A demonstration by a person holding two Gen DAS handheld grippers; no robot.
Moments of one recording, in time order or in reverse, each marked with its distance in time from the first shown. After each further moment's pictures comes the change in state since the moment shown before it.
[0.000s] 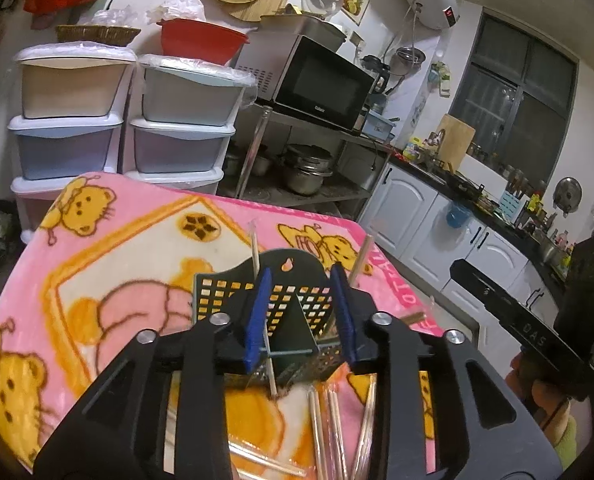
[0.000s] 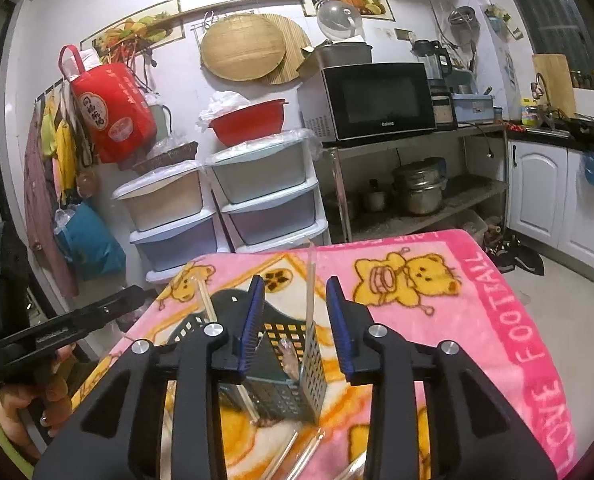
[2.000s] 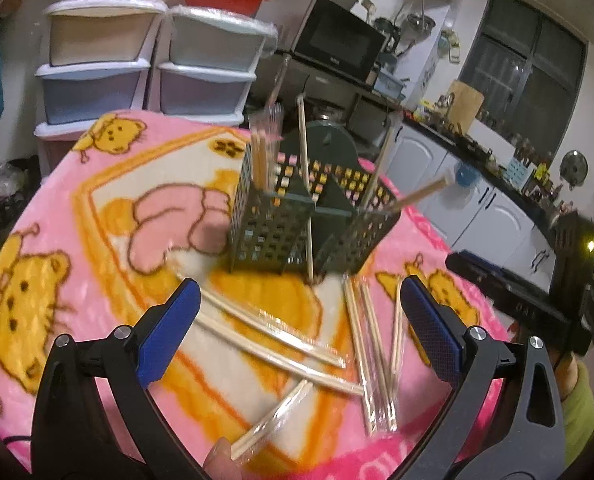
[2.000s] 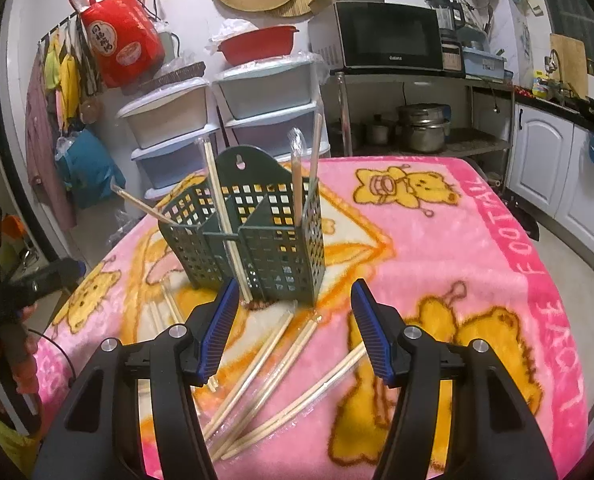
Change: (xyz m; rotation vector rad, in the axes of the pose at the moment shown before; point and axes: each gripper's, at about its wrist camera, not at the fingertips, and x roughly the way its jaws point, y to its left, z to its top) left arm -0.035 0.032 -0.097 -0.002 0.143 0.033; right arm -0.012 0.003 -0.088 -0.056 0.228 -0.001
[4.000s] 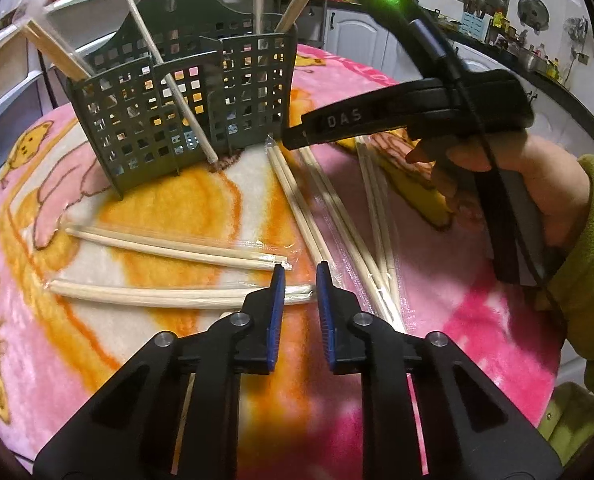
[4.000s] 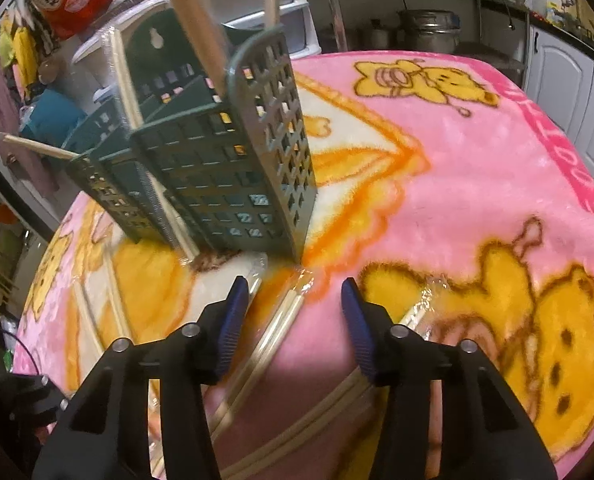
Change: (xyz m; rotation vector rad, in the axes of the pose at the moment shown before) left arm 0.078 -0.070 -0.079 0.397 0.287 -0.020; right arm 0.128 -0.026 -0.018 0.064 0.326 -0.006
